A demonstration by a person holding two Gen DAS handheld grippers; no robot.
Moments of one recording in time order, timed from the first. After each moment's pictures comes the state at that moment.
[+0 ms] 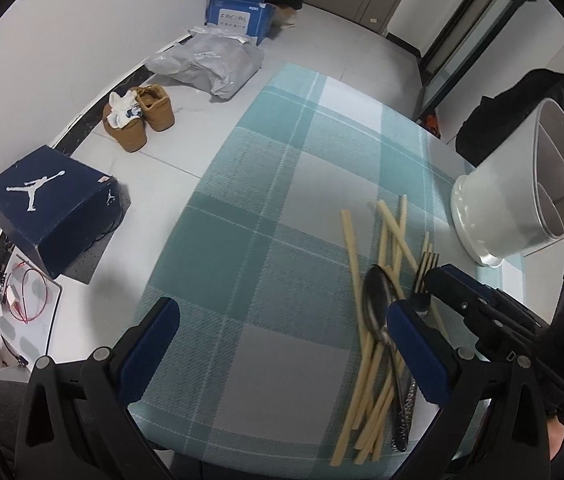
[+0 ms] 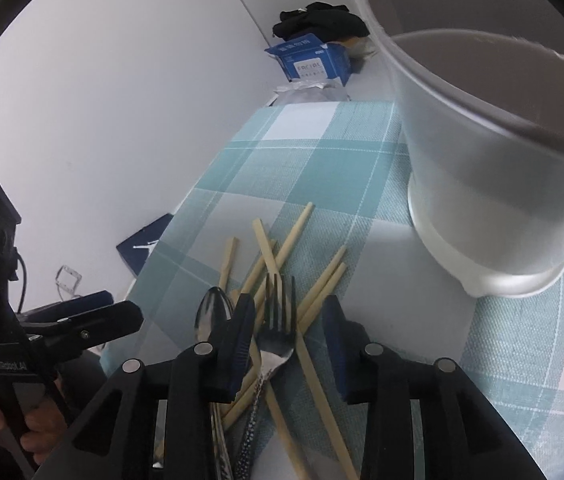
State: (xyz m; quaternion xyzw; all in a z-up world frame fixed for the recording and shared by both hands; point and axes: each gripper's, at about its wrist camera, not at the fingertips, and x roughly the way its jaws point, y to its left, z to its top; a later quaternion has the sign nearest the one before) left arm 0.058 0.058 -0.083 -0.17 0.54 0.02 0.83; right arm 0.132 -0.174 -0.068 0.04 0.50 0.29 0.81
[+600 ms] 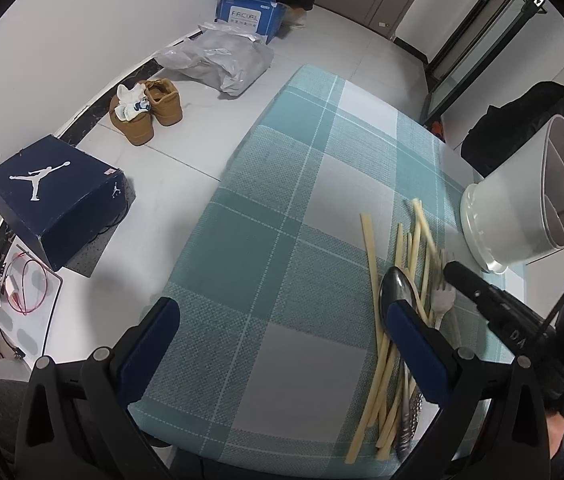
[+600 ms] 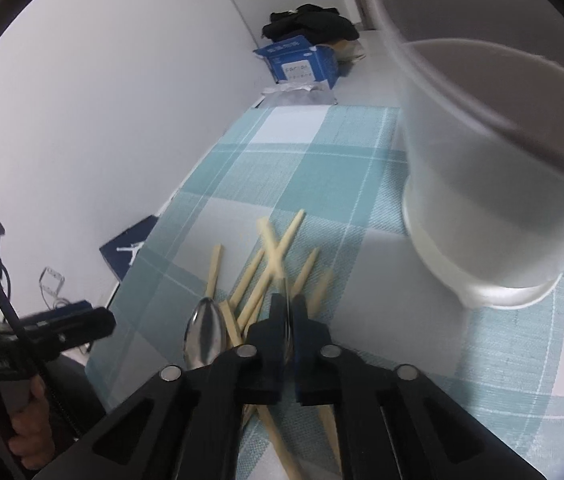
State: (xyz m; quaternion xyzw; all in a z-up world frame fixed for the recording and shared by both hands) left arm 0.057 0.068 -0.087 -0.18 0.54 0.02 0.82; right arm 0.138 -0.159 -0.073 0.04 0.50 0.27 0.82
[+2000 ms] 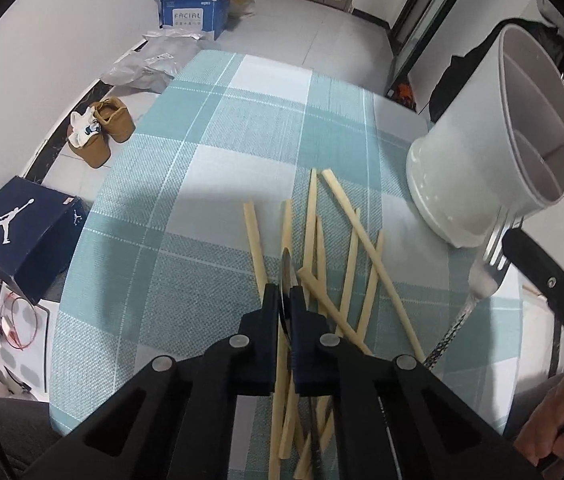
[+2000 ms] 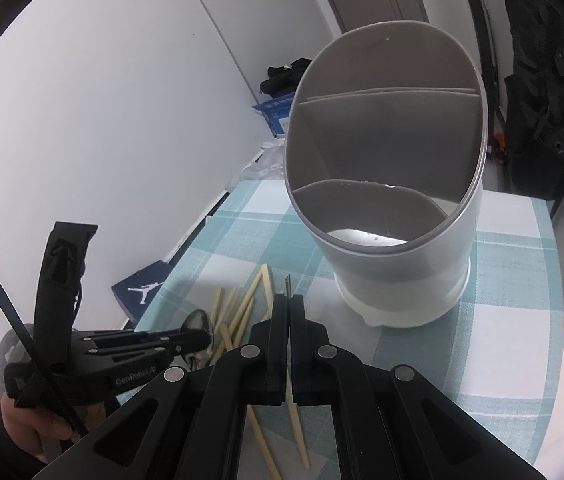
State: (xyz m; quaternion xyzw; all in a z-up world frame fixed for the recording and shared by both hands) left arm 0.080 -0.002 -0.085 -0.11 0.56 -0.03 0.82; right arm 0.118 -0.209 -0.024 0.06 0.42 0.27 0.87
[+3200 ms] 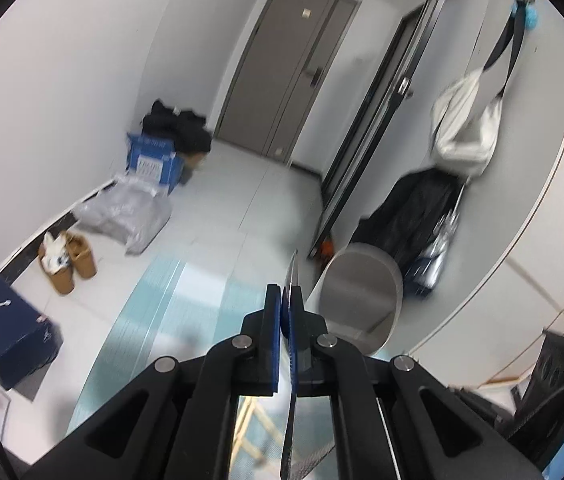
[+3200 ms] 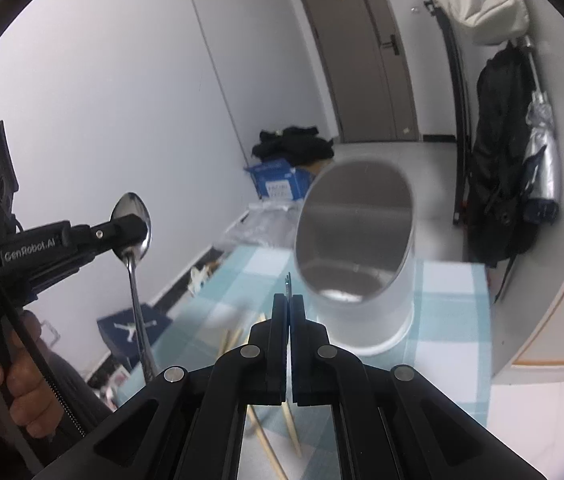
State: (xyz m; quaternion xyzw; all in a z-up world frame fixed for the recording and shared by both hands) left arm 0.048 0.001 0.055 -0.18 0.27 -0.10 0.94; right arm 0.062 -0.244 0.055 0.05 0.30 0.22 0.93
